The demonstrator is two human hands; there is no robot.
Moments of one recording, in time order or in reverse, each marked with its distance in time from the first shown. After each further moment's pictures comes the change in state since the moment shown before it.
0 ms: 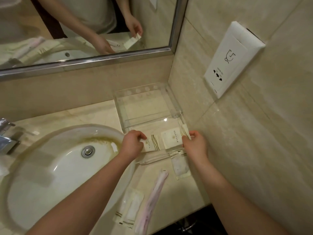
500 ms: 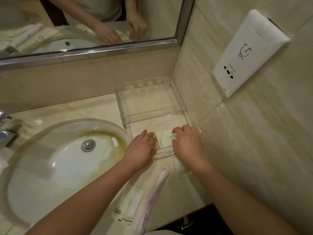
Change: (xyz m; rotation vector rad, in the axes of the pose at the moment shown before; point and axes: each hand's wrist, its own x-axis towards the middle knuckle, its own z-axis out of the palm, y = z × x) left_hand -0.019 -0.011 0.026 0.566 -0.192 0.378; right_hand 0.020 0.014 0.027 -0.747 -0.045 -0.650
